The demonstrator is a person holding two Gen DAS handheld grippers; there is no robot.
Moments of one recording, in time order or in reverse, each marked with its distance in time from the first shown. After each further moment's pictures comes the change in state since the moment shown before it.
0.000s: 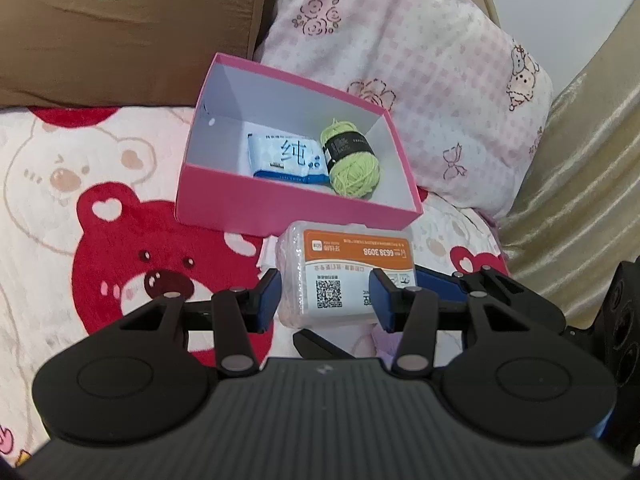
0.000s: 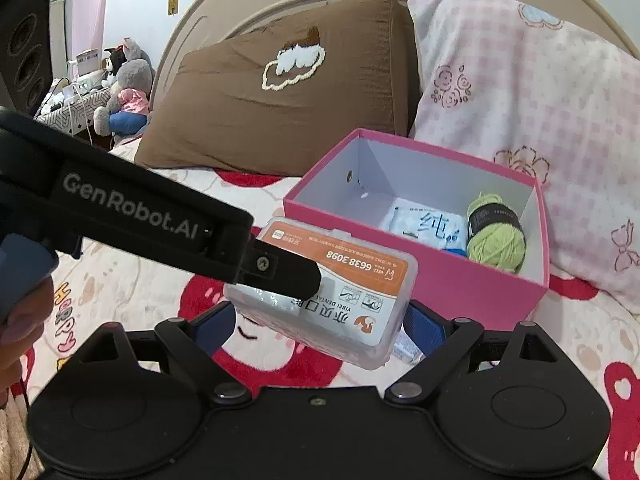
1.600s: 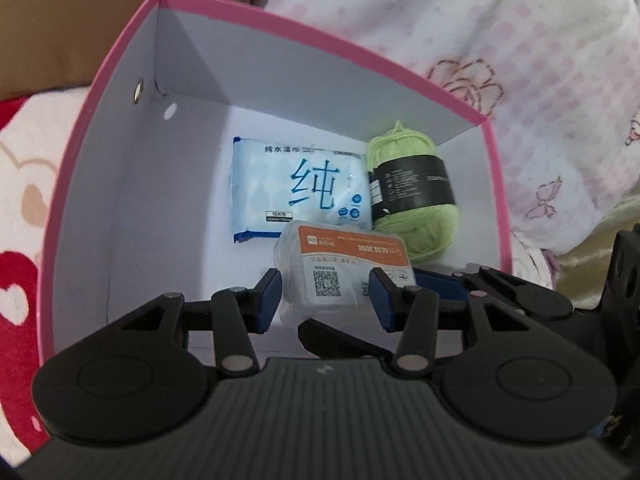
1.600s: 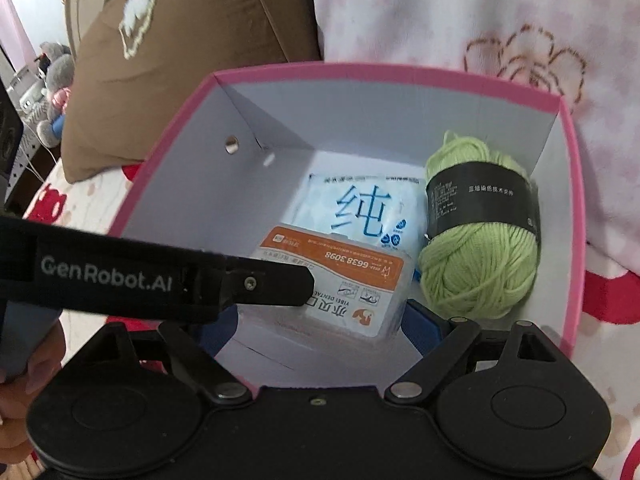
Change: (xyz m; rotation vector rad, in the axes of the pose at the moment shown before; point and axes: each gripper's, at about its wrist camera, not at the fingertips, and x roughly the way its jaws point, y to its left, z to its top) left arm 0.214 0.026 0.126 -0.145 0.276 0.065; right arm 0.187 -0.157 0.067 0.237 0.364 0.125
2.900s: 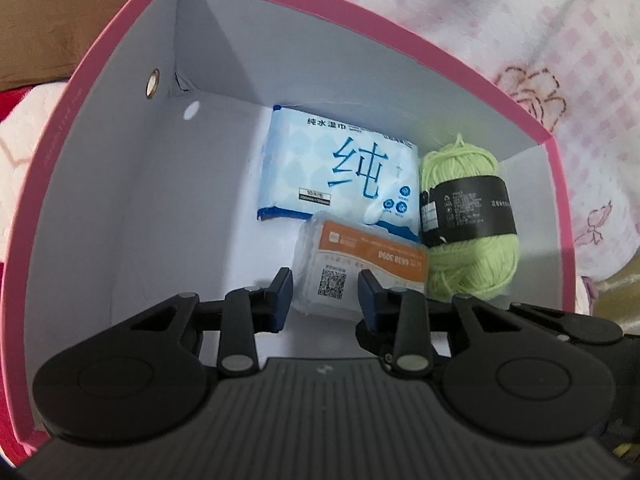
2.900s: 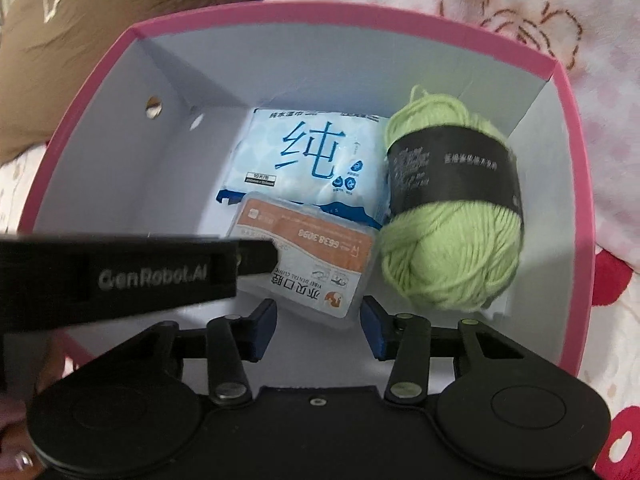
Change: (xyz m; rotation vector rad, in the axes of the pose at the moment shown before) left arm 0.035 0.014 0.008 -0.042 -0.050 0.088; right arm 0.030 -0.004 0.013 0.075 0.112 -0.193
